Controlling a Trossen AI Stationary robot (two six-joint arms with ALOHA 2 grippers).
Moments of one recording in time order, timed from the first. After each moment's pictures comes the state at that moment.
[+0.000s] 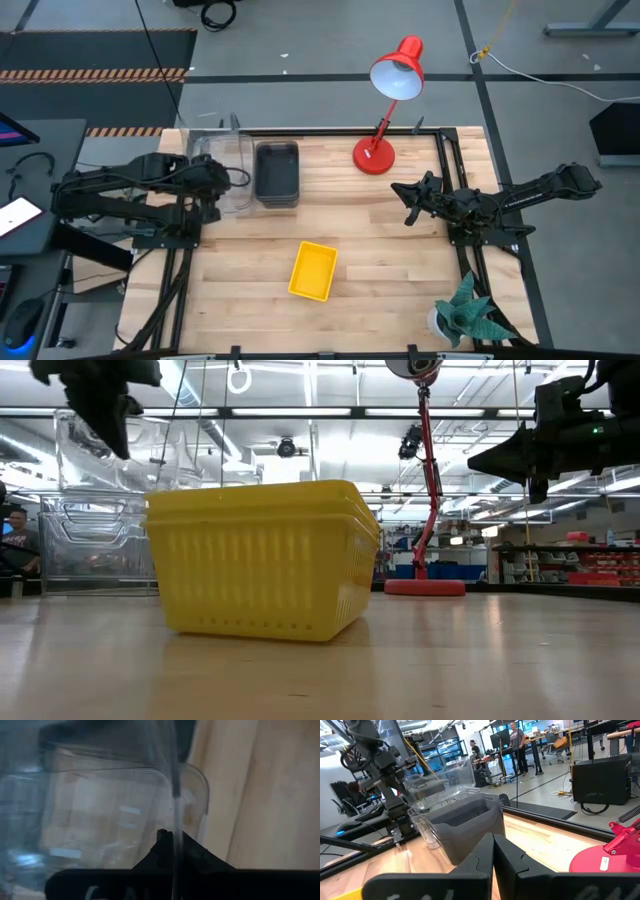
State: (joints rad) left arm 0.12 0.91 1.02 -1.29 -0.25 -0.01; right arm 0.14 0.60 0.01 0.66 0.63 0.26
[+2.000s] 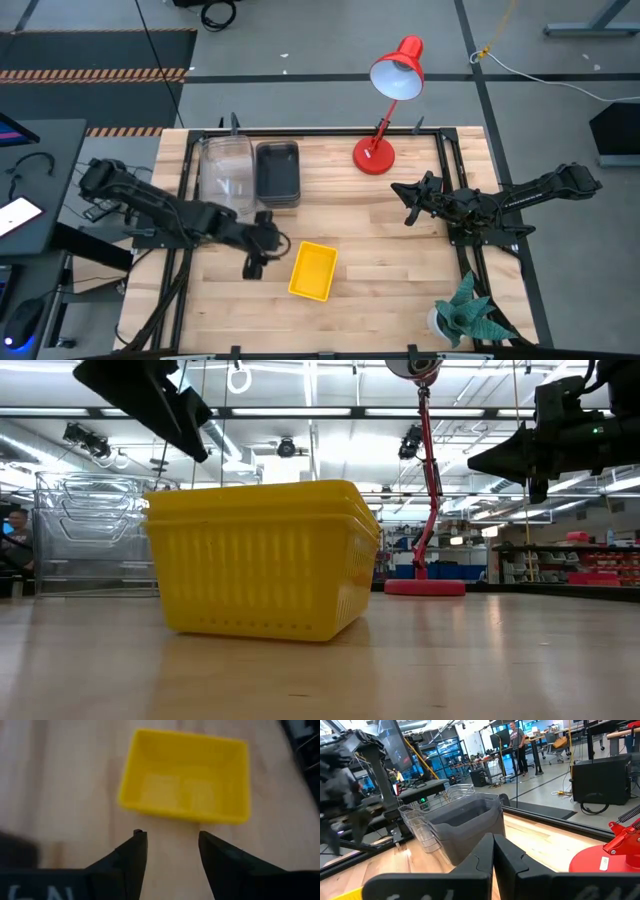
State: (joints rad) left arm -0.36 1.28 0.90 -0.47 -0.15 -0.19; right arm 0.14 0.60 0.01 0.66 0.63 0.26
